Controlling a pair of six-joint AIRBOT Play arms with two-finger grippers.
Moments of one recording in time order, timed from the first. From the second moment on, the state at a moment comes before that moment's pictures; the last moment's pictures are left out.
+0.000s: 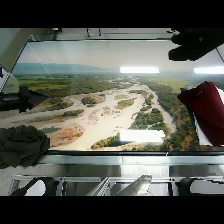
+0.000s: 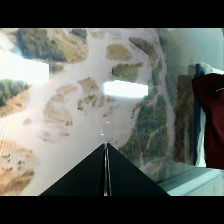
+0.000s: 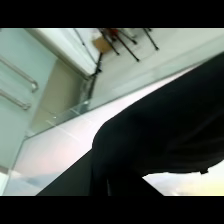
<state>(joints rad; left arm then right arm) 0.47 -1.08 0.94 0.60 -1.33 -1.14 -0.63 -1.55 1.95 -0.42 1.16 1.30</state>
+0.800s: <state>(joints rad) 0.24 -1.08 0.94 0.60 -1.32 -1.14 -1.10 -0.99 0.87 -0.80 1.17 1.30</state>
